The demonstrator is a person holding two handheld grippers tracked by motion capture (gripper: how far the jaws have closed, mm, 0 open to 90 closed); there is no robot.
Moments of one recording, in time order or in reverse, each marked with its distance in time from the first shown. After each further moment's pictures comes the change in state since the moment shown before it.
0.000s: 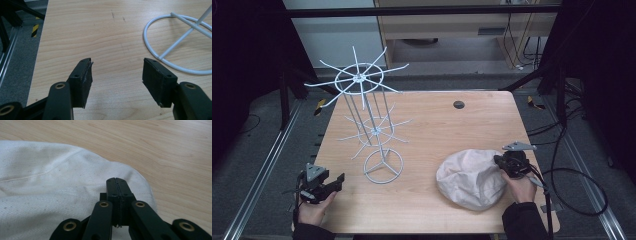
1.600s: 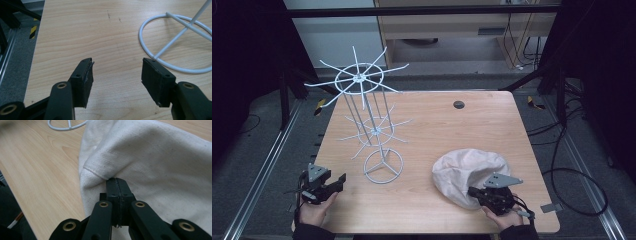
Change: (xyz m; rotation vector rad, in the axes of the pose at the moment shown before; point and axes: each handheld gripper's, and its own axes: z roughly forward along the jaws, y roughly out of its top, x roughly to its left) left arm -0.005 0.001 -0.001 -0.004 -0.010 0.013; right arm 0.091 -0.041 -0.037 -0.072 0.353 -0.145
